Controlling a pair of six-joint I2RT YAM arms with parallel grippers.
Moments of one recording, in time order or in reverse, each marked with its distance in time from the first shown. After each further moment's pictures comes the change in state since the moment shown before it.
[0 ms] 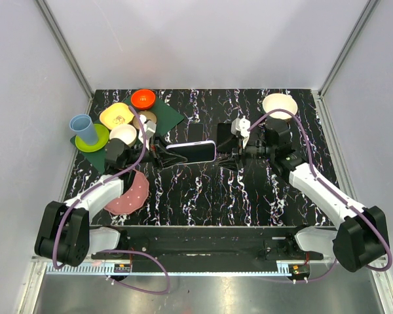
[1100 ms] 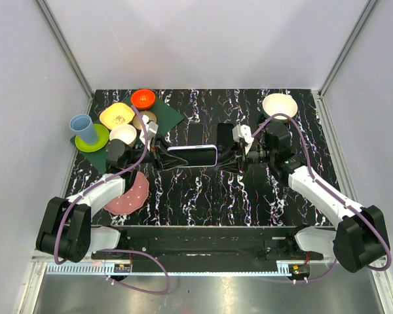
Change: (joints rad) left arm -0.008 0.038 0.000 0.104 0.060 -0.091; right arm 0.005 -0.005 -0.066 0.106 -0.188 0.023
